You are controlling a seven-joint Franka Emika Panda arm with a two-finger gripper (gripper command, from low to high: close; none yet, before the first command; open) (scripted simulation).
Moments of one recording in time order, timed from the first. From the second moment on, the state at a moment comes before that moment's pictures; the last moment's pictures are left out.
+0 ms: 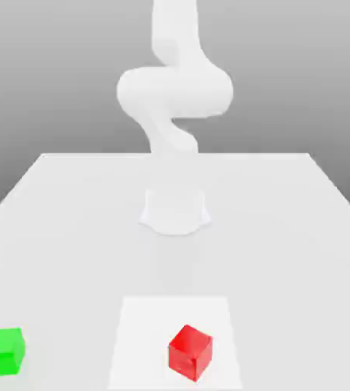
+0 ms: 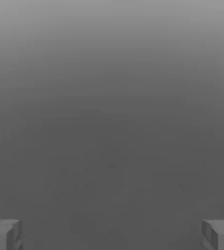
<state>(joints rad) -0.03 -0.71 0.04 -2.32 -0.02 2.34 0.87</state>
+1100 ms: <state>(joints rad) -0.11 0.34 0.14 -2.52 -0.16 2.85 1.55</state>
